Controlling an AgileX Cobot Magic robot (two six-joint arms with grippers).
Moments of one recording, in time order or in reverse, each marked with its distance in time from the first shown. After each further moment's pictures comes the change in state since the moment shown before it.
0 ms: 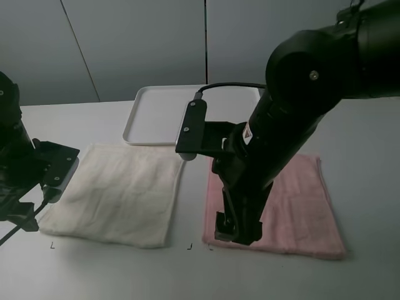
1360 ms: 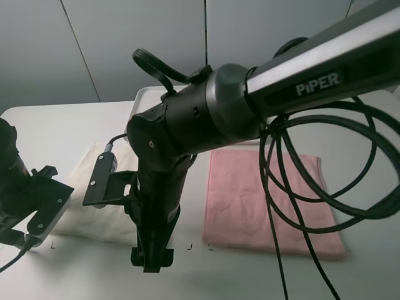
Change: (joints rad) left arm -0.001 0.024 0.197 0.156 -0.281 0.076; right arm 0.186 0.437 -0.336 0.030 -0.036 -0.008
